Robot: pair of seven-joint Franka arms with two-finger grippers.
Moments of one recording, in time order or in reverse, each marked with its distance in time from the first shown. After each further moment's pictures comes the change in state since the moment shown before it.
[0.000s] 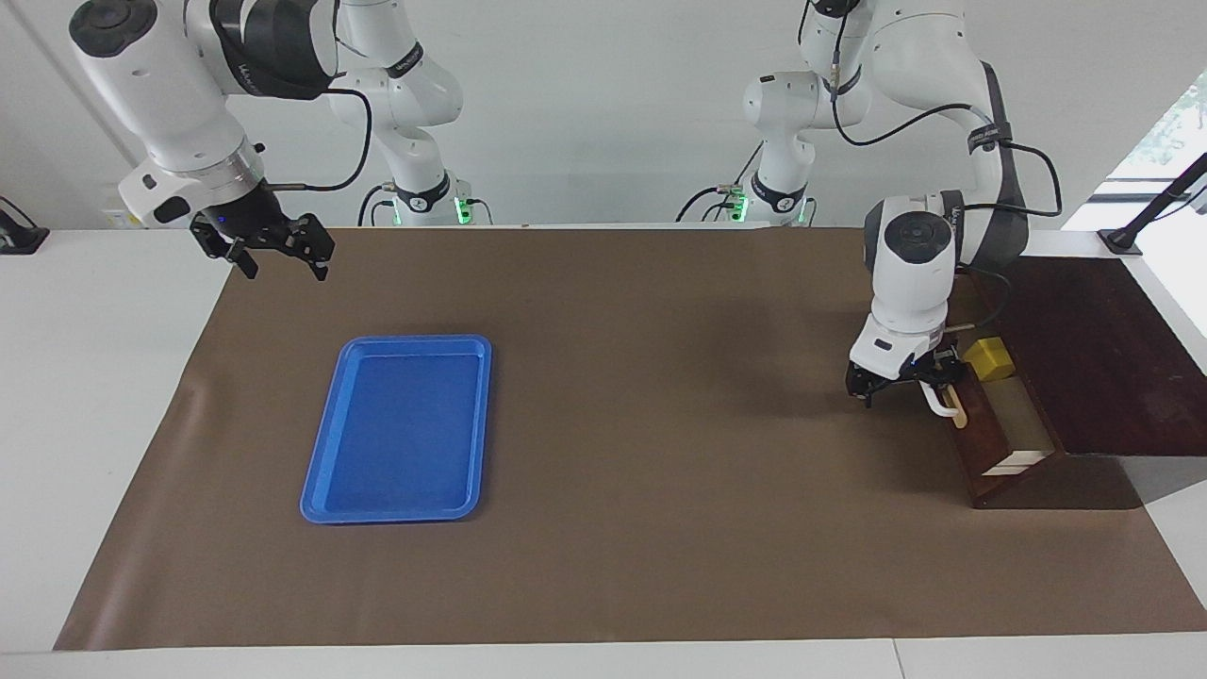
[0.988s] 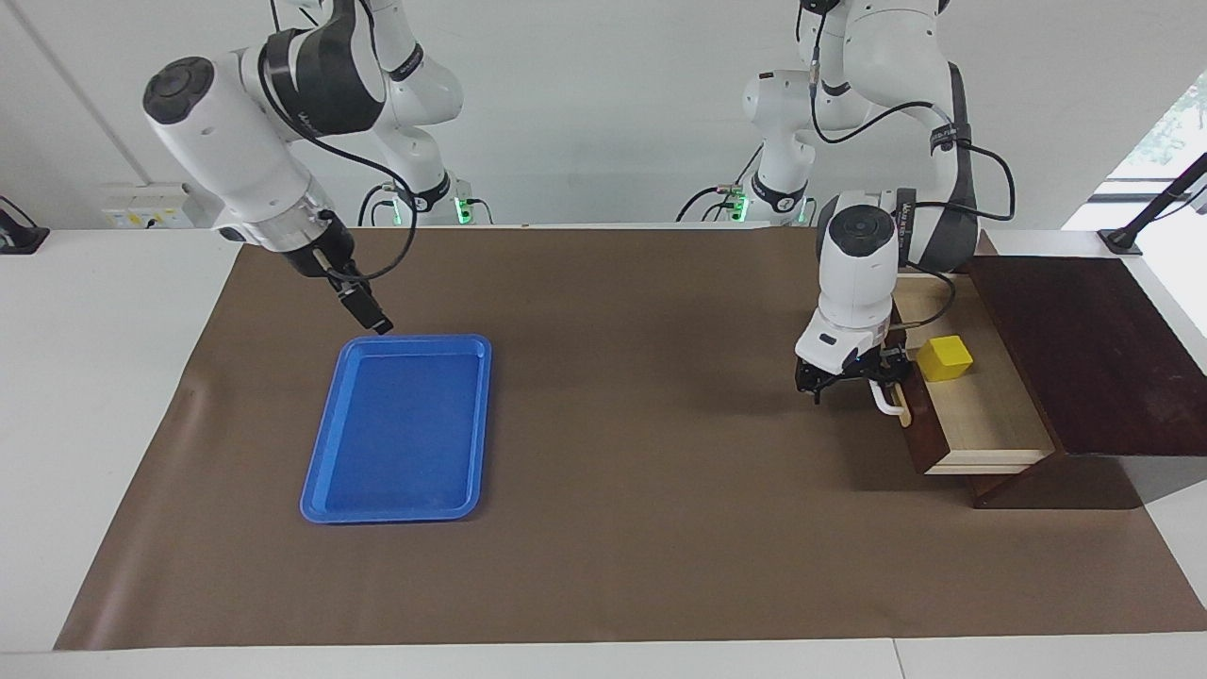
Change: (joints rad) left arm -0.101 0.004 -0.004 0.020 -0.060 -0.041 -0.048; right arm 0.120 0.106 0.021 -0.014 0.260 0.123 1.065
